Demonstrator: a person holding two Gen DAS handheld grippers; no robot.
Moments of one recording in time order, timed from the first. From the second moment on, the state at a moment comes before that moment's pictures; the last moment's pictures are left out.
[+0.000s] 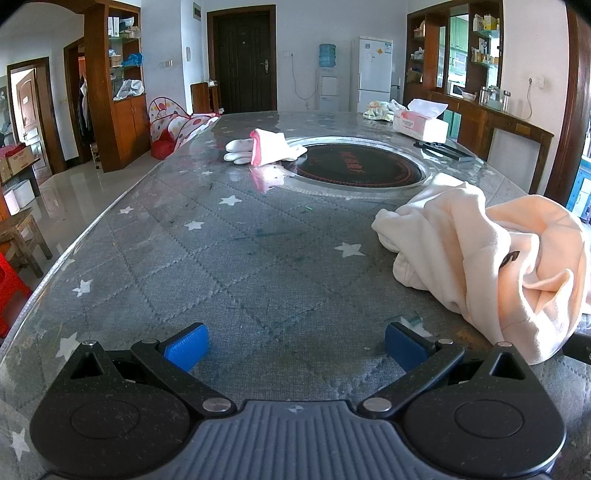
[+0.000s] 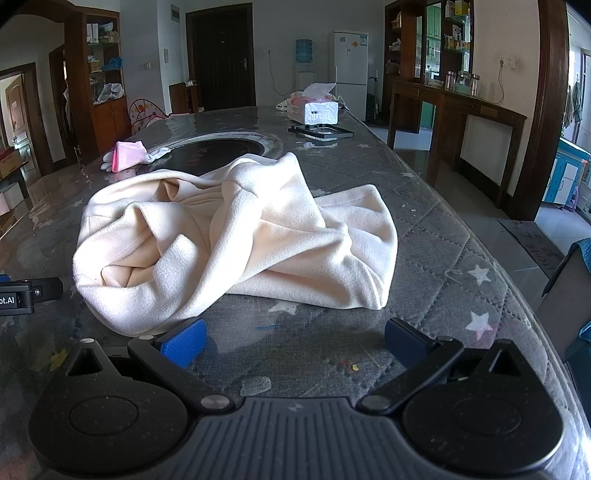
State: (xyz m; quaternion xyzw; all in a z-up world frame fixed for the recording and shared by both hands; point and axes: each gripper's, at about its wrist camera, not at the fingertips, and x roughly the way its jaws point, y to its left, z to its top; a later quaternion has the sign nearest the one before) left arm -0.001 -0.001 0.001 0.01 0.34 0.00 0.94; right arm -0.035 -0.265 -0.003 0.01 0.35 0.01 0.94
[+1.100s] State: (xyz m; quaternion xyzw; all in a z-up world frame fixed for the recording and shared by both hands) left arm -0.036 -0.041 0.029 0.02 0.37 -0.02 0.93; right arm -0.064 -0.265 0.020 0.05 0.33 0.01 0.94
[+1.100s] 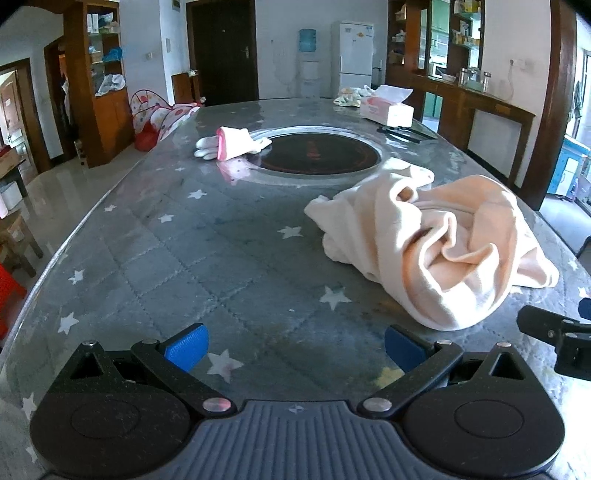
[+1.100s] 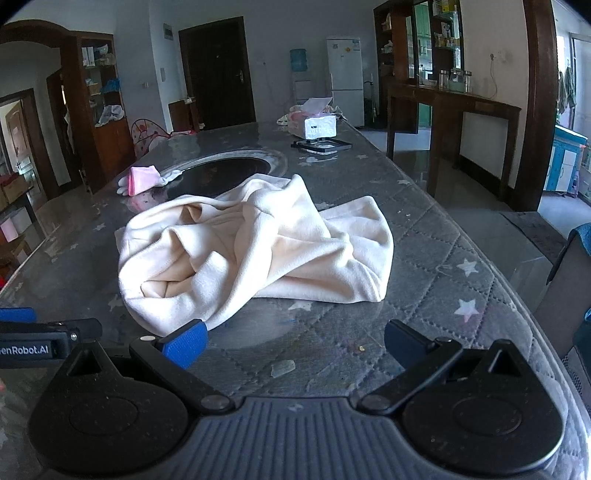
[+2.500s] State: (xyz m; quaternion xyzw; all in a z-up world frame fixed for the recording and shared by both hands) left arm -0.041 -0.060 0.035 0.05 0.36 -0.03 0.93; right arm -0.070 -0.256 0.020 0.06 0.34 0.02 0.94
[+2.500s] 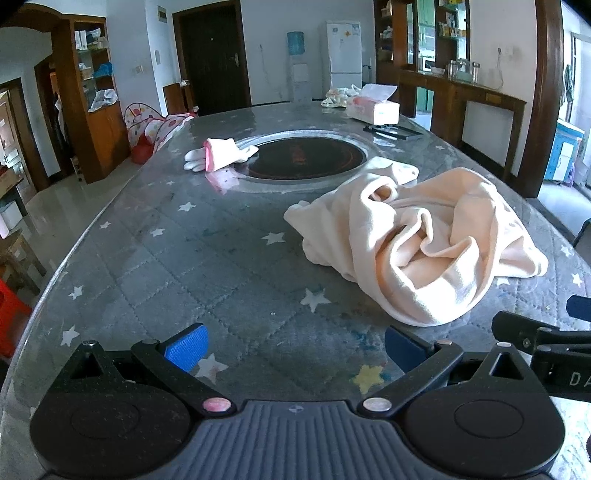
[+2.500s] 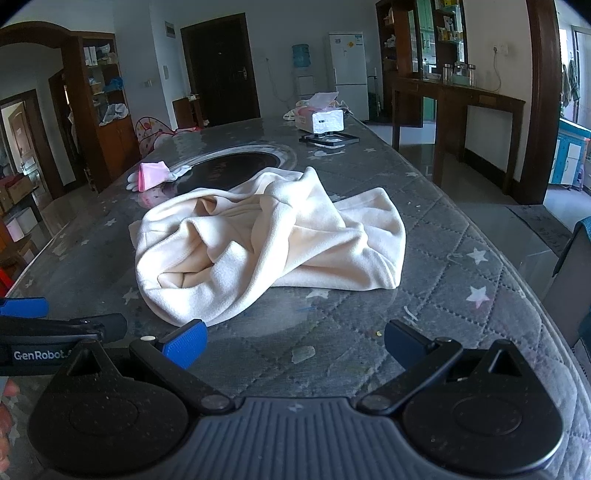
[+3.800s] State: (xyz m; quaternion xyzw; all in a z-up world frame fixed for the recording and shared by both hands) left arm -0.018 -0.065 0.036 0.07 0.38 -0.02 0.92; right arm -0.050 -0.255 0.024 0.05 0.35 0.03 0.94
